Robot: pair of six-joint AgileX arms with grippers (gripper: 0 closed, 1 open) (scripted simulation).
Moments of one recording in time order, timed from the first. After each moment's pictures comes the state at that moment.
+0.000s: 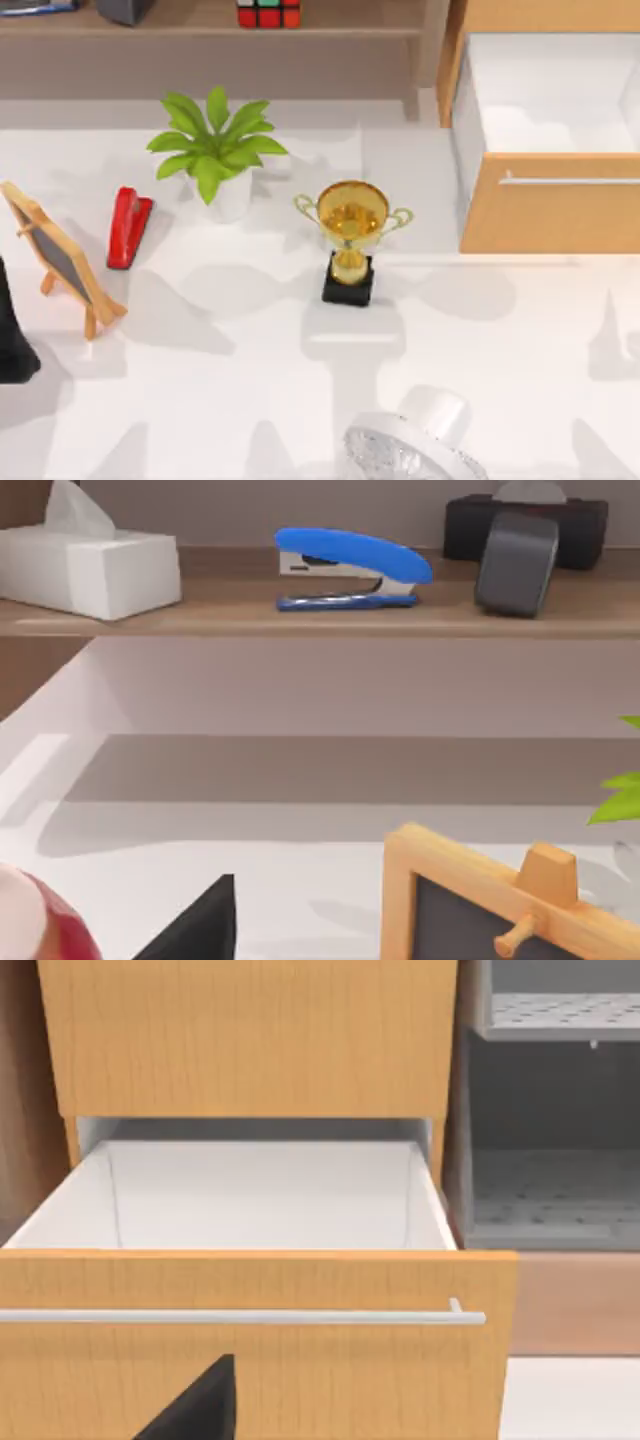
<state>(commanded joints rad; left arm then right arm) 0.00 0.00 0.00 0.00 0.00 0.00 0.00 0.00 0.00 0.00 0.00 0.00</state>
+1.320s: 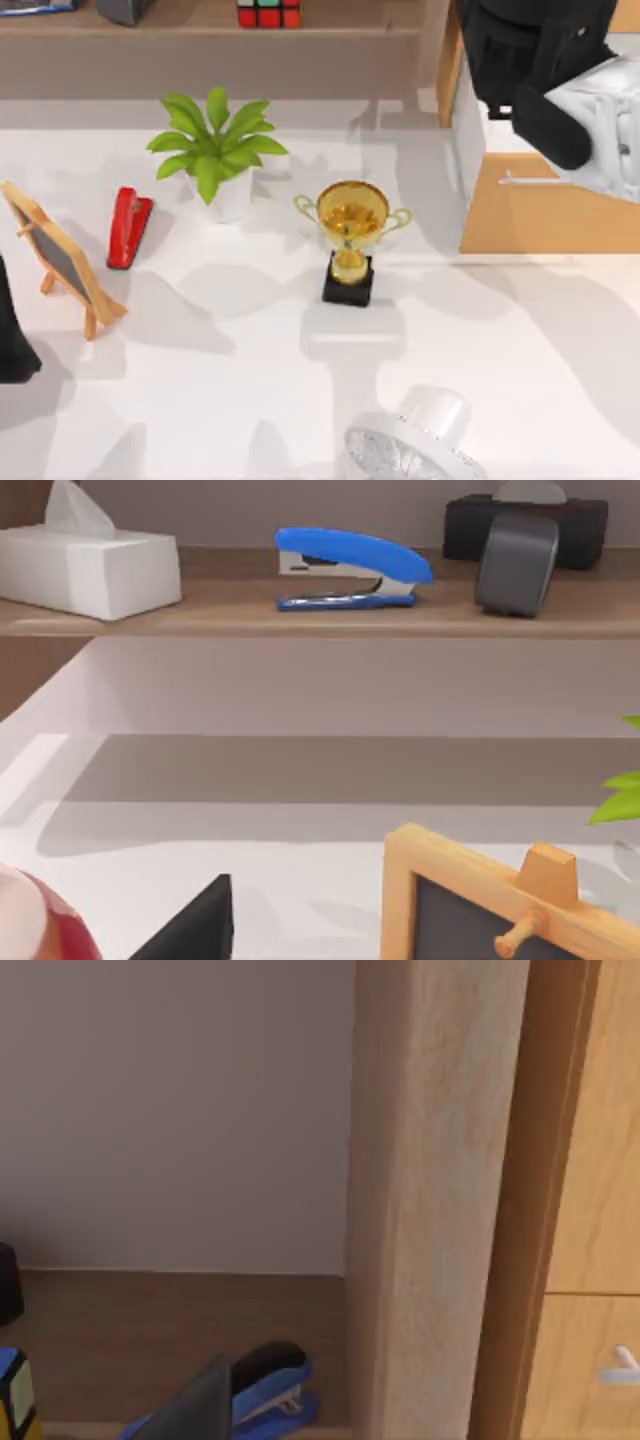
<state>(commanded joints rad) 0.00 0.00 0.00 0.00 0.00 0.00 0.59 1.76 1.24 0.49 0.61 0.01</state>
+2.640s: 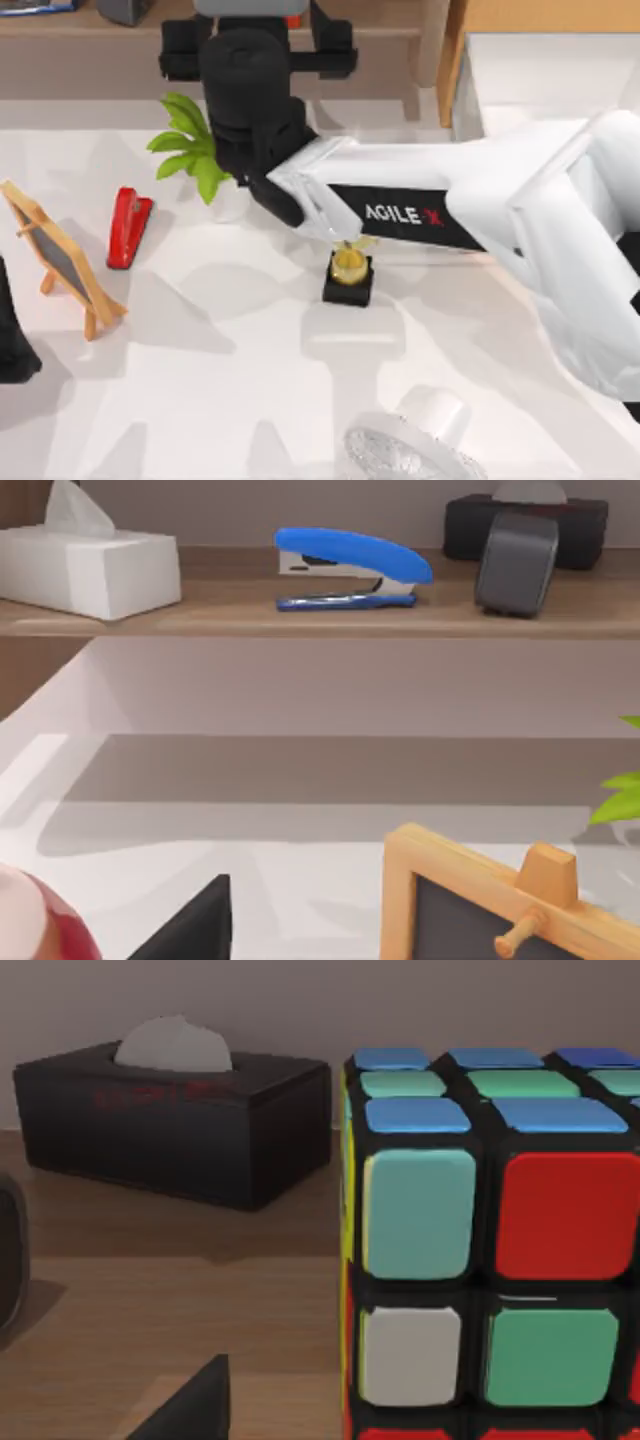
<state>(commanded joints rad) 0.00 0.00 0.00 0.00 0.00 0.00 0.78 2.51 1.88 0.62 0.82 0.01</state>
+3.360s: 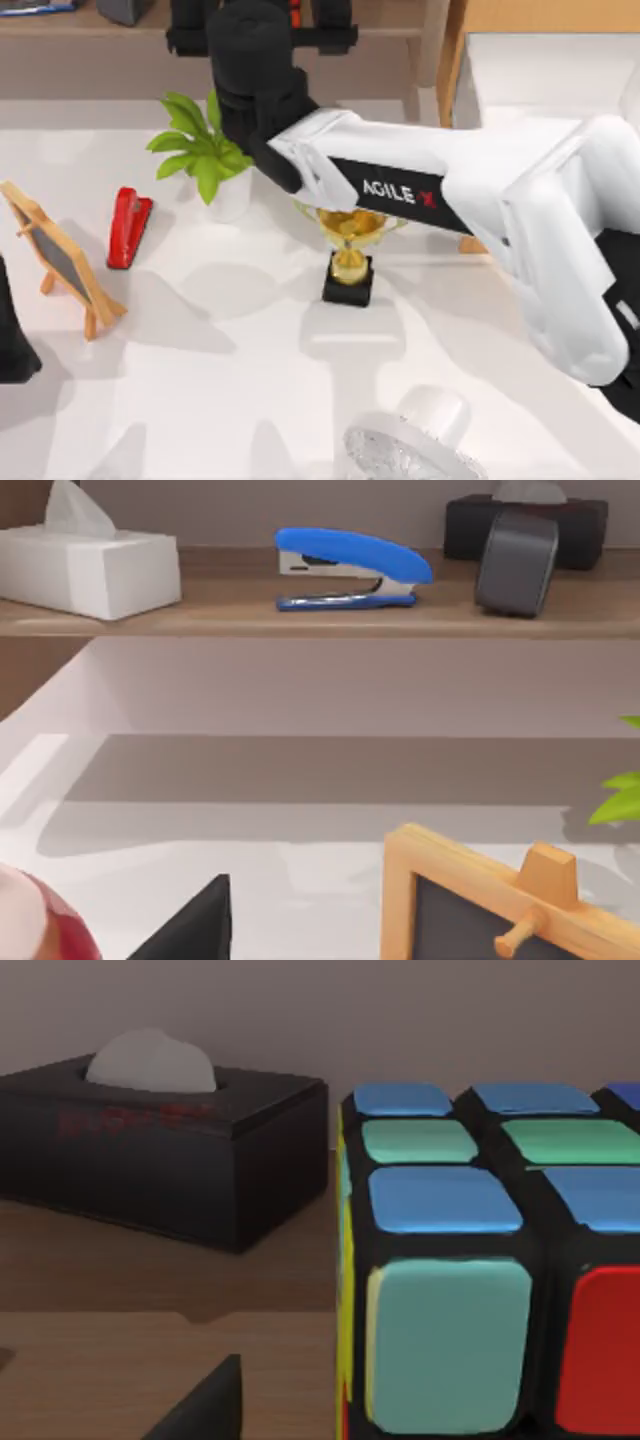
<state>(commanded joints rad) 0.00 0.00 0.00 0.00 0.00 0.00 0.74 2.62 2.08 0.53 0.78 0.01</state>
